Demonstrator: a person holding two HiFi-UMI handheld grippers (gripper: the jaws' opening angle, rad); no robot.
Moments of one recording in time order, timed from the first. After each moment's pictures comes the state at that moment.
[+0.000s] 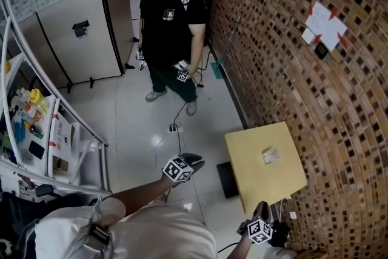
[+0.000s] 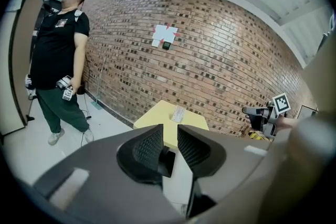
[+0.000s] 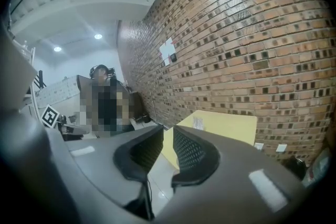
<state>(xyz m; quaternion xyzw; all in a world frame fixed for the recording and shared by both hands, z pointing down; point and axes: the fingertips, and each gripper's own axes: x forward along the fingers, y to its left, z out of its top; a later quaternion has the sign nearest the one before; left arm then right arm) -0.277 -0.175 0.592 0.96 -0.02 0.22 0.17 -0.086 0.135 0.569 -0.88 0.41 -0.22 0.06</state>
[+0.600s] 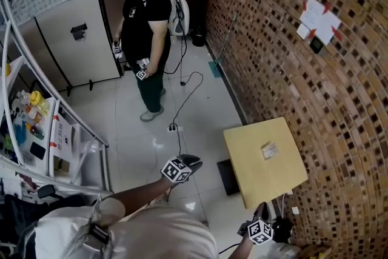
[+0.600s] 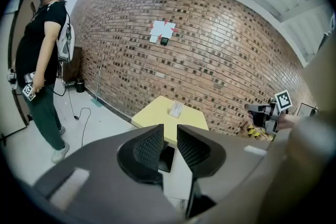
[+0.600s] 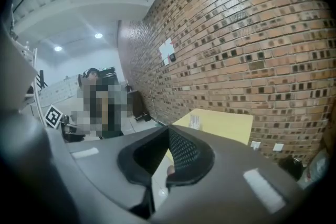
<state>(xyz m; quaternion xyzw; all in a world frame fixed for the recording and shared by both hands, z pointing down) -0.290 -0.155 0.601 0.96 -0.02 0.24 0.16 -0.102 0.161 0.567 -0.88 0.41 -0.22 0.05</state>
